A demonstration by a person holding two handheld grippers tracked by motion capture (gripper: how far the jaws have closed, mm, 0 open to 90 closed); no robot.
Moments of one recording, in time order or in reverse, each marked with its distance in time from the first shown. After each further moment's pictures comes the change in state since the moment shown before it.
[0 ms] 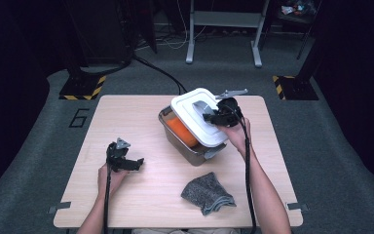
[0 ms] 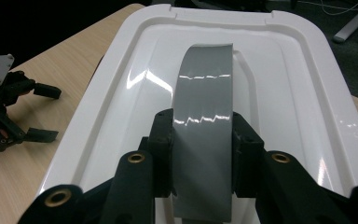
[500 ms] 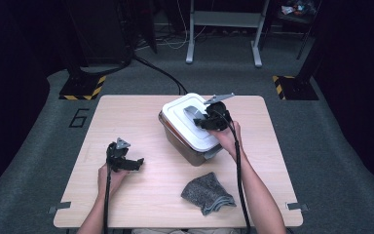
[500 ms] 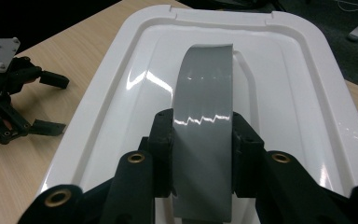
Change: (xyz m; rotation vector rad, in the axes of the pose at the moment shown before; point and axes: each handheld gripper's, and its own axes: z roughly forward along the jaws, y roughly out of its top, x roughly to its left) left arm -0.001 0.000 0.001 -0.021 0.002 -0.018; right arm 0.022 -0.002 0.024 0.040 0.020 -0.037
